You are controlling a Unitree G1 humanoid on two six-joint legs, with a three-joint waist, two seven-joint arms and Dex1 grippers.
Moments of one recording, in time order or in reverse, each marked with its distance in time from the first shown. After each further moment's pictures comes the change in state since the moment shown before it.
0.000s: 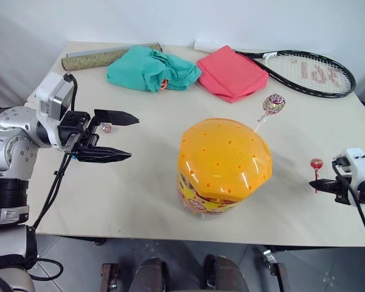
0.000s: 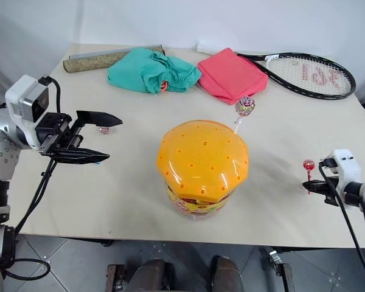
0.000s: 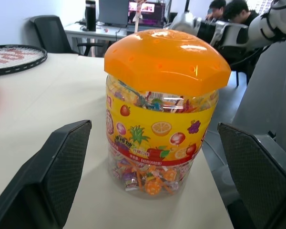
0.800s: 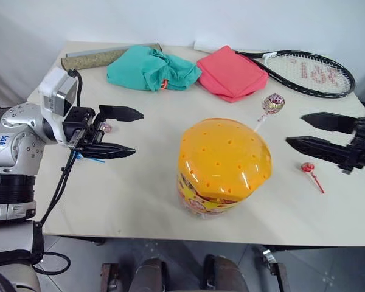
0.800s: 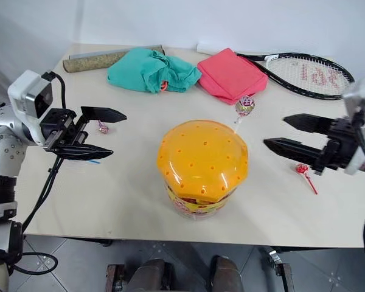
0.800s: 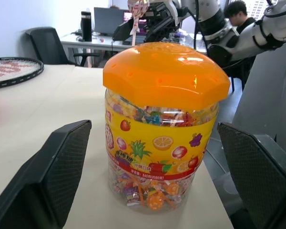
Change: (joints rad) left arm -0.050 -0.044 -0.011 0.025 0.003 -0.001 0.000; right arm -0.223 0.006 -0.283 -0.558 0.472 0.109 0.123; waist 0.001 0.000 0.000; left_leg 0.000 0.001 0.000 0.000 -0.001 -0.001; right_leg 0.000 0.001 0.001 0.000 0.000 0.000
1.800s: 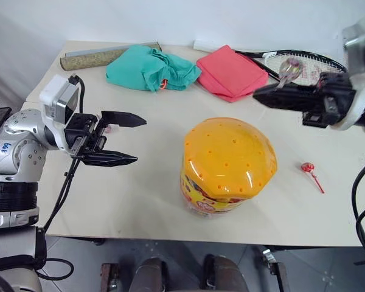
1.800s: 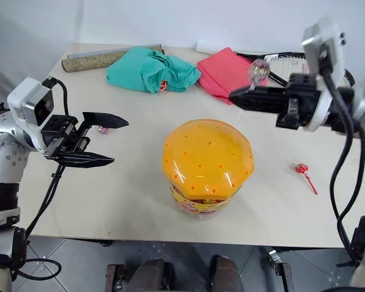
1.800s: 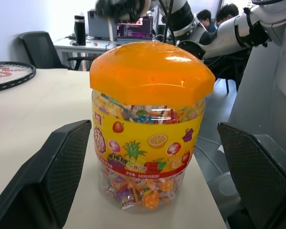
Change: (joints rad) left arm 0.054 -0.034 0.045 -0.086 -0.003 0.021 0.001; right arm -0.441 0.065 0.268 0.214 -0.034 -0.063 0.043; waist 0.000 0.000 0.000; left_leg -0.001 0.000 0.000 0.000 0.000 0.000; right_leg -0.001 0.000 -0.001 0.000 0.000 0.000
